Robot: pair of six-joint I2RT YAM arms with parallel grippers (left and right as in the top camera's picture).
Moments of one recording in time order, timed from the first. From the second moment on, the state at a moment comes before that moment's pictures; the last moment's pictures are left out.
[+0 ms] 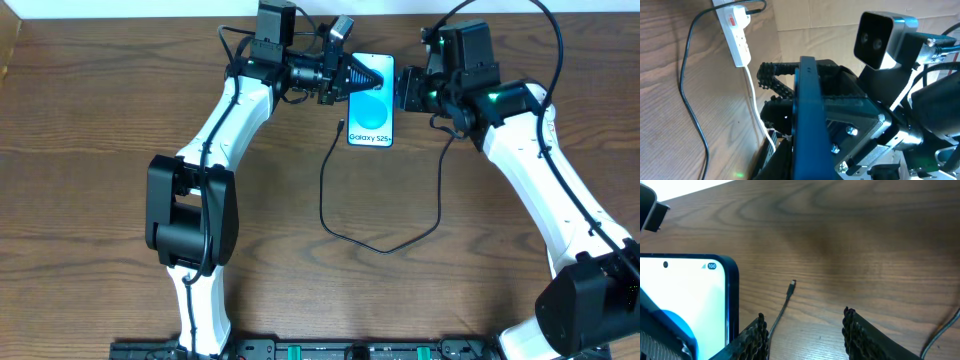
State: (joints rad) left arm -0.27 2.11 1.71 -0.27 1.39 -0.77; right arm 0.31 1.71 1.49 -0.58 -0.19 0.41
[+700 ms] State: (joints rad) left arm -0.27 2.11 1.71 -0.27 1.36 -0.77; right arm 0.33 1.72 1.49 -0.56 -0.17 0.44
